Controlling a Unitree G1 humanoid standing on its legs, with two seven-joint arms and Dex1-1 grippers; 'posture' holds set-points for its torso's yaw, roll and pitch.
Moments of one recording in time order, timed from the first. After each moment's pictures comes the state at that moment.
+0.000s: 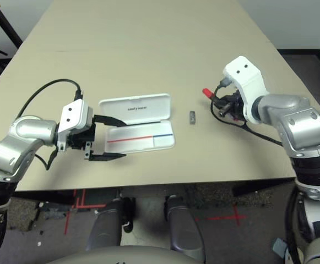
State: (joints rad) left arm -0.40 0.76 -0.17 -0.26 -0.32 0.31 -1.19; right arm -0.58 -1.01 0.16 -0.16 0.24 0.78 0.92
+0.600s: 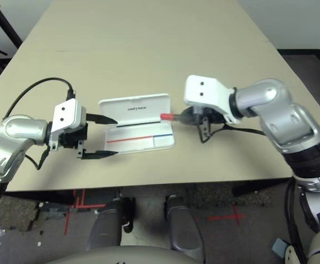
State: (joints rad) left arm -0.38 0.83 -0.13 -0.26 -0.30 0.31 -1.18; right arm -0.76 -0.84 0.38 -0.24 0.16 0.54 1.23
